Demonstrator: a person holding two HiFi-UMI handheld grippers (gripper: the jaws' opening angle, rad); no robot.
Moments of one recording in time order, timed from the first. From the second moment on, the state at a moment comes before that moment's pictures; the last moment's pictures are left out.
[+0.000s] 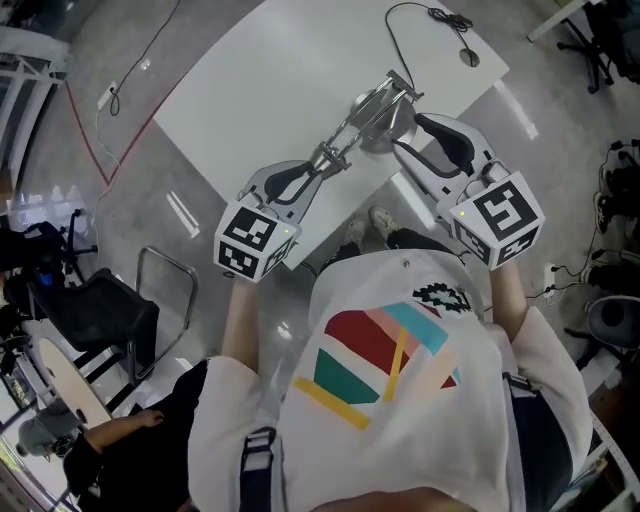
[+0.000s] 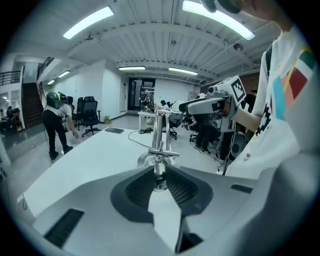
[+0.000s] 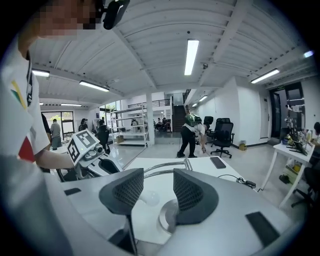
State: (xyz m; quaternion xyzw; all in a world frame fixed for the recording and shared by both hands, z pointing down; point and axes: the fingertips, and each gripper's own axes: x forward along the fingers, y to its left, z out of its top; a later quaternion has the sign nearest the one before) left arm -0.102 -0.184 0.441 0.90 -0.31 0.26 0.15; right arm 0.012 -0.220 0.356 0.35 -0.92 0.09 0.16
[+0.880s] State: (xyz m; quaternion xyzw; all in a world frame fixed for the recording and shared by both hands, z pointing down) left arm -0.073 -0.210 0.499 0.88 -0.33 0.30 0.19; right arm 0.050 -0.210 0.389 0.41 -0.88 0.17 0.15
